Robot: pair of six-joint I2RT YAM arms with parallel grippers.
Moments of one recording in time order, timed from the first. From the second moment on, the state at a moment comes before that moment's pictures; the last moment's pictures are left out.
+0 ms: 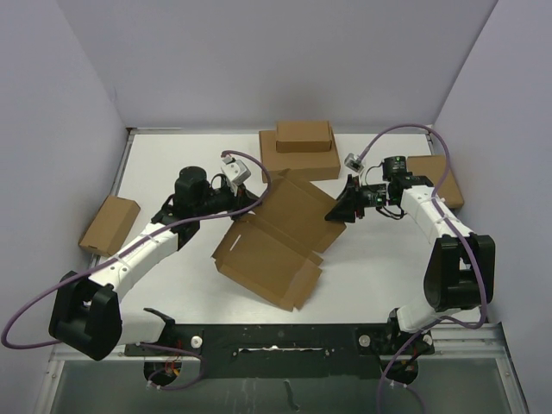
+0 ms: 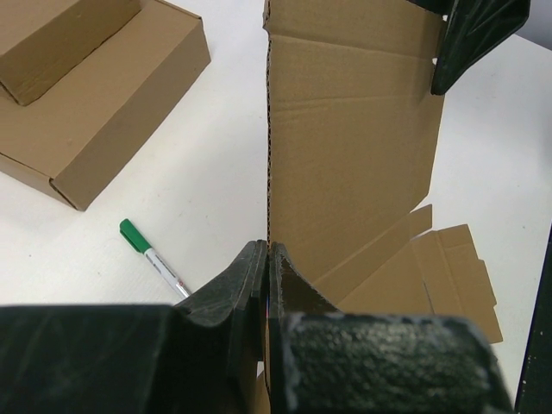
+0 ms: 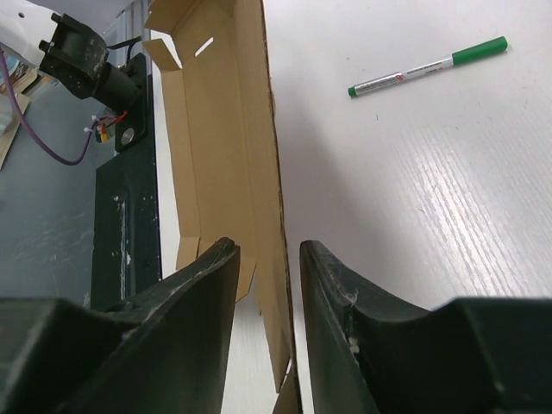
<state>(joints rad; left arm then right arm) -0.45 1.29 0.86 0.13 0.62 0.04 0.07 1.55 1.12 -0.68 -1.26 -0.56</state>
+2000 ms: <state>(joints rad) -0.37 1.13 0.70 0.06 0.37 -0.41 -0.20 1.47 1.23 -0.88 -1.23 -0.65</state>
